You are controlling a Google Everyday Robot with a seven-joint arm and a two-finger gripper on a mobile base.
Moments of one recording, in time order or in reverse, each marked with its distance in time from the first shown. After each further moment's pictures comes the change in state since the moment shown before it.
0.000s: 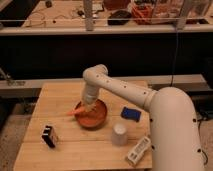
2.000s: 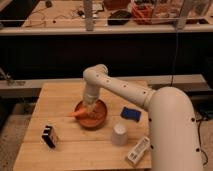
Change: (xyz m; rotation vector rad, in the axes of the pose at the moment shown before) arm 0.004 0.006 0.000 -0.032 0.005 0.000
